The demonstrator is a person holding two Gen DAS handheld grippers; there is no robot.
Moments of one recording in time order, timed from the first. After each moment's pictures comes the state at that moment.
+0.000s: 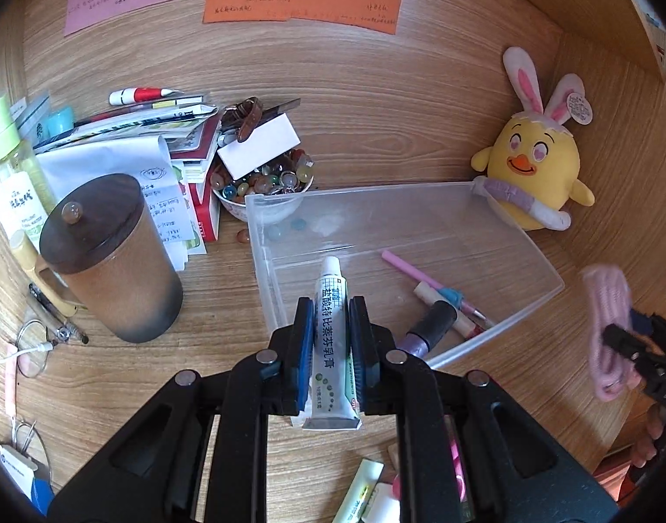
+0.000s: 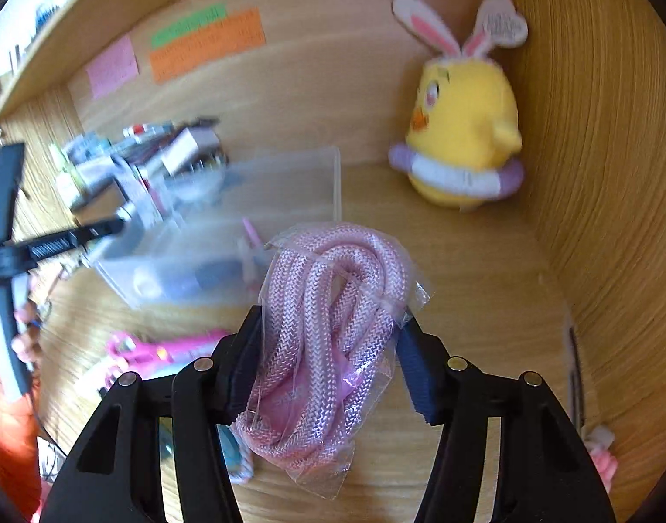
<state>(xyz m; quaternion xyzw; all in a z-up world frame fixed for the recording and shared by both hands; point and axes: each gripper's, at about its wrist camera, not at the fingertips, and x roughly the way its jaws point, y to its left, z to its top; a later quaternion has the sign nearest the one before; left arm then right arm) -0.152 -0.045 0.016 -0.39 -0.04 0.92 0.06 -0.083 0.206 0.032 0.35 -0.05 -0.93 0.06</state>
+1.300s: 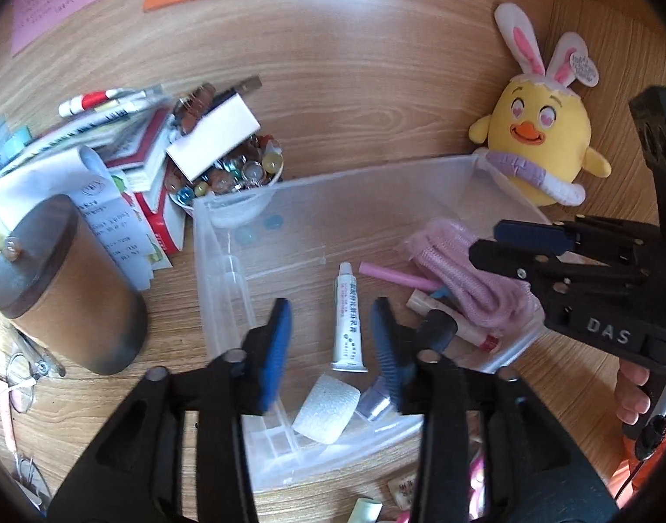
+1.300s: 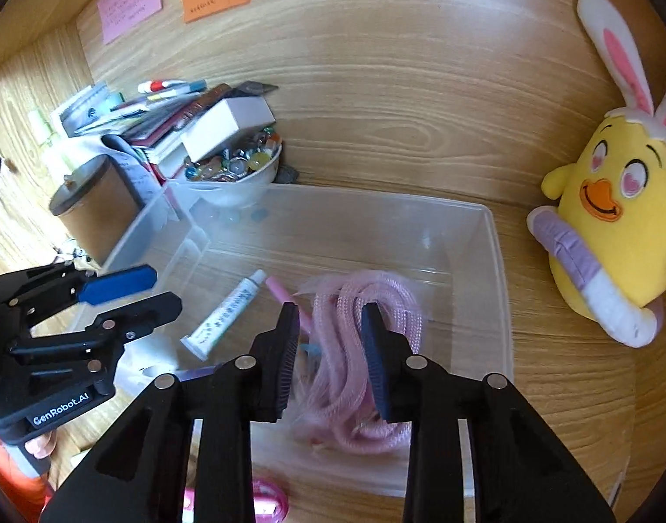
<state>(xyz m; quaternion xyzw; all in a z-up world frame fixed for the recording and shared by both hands) -0.184 -0.022 0.000 -0.40 0.00 0.91 0.07 -0.224 0.135 0.008 0.42 0.02 -0.90 0.15</state>
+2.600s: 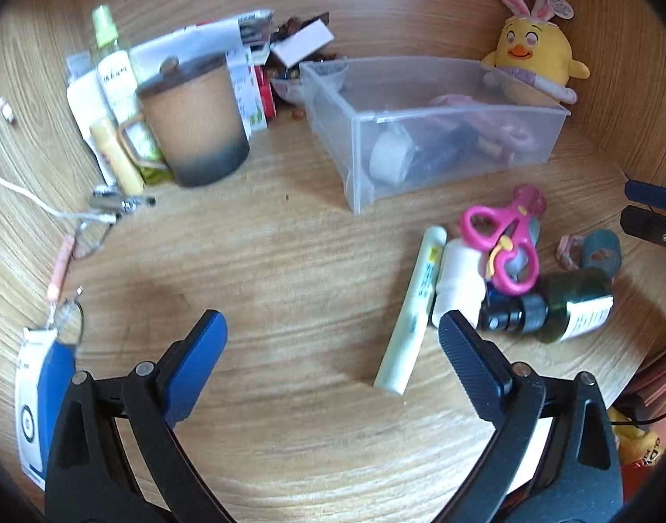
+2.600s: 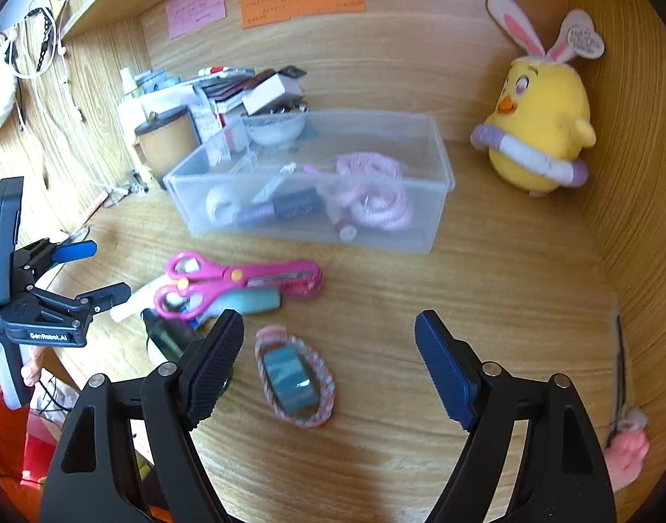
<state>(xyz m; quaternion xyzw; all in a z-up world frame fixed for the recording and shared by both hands) -0.023 -0.065 -0.048 -0.43 0.04 0.90 0.01 -0.048 0.165 -0.017 0.39 0.01 -0.91 0.15</state>
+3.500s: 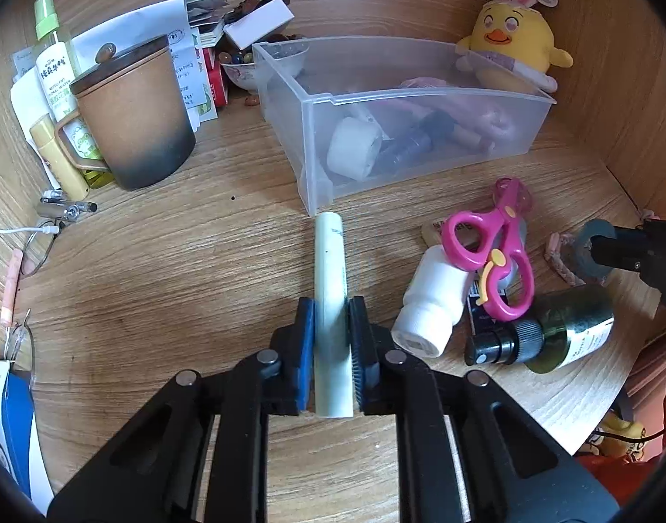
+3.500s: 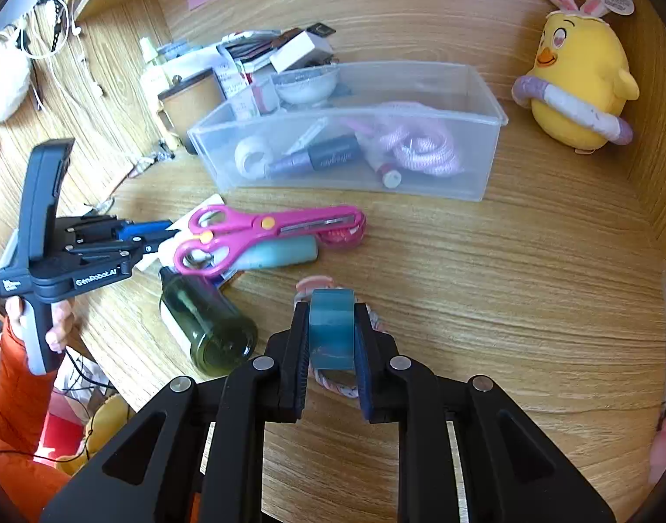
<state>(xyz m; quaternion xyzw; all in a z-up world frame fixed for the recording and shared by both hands) -0.055 -0.056 -0.061 -0.45 0.03 0.89 0.07 -0.050 0.155 -0.039 0.42 -0.01 -0.89 0.20</state>
